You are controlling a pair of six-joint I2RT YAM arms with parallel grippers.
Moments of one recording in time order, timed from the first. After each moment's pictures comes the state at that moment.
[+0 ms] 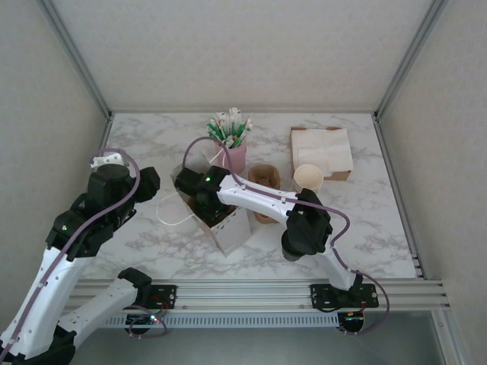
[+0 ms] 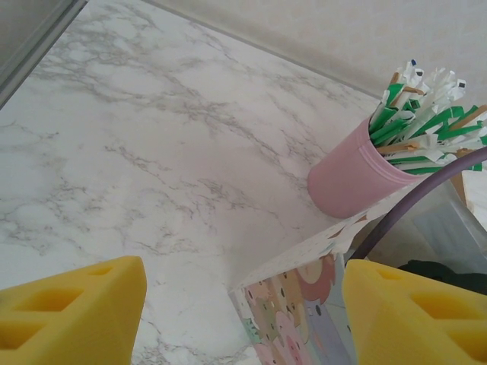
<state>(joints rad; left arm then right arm) -0.47 0.78 1.17 -0.98 -0.39 -0.62 1.11 2.19 1.98 -1.19 0.14 0.33</state>
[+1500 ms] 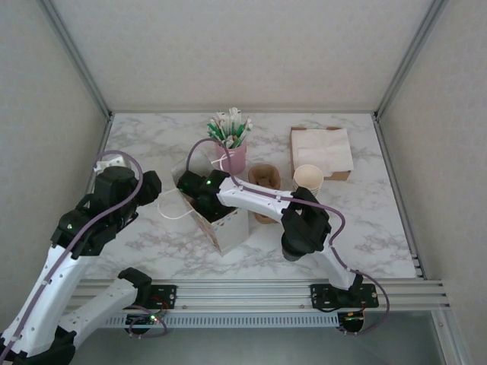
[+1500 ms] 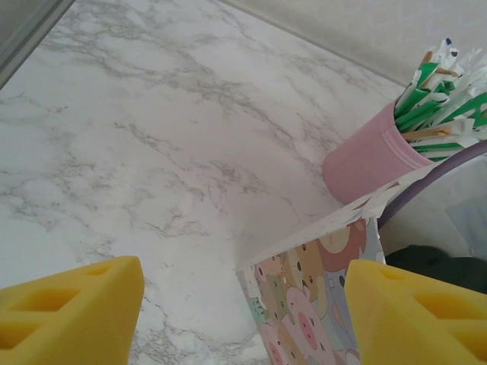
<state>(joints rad) -0.47 0.77 1.13 -1.00 -0.39 -0.66 1.10 2.20 1.92 -1.08 0.14 0.39</state>
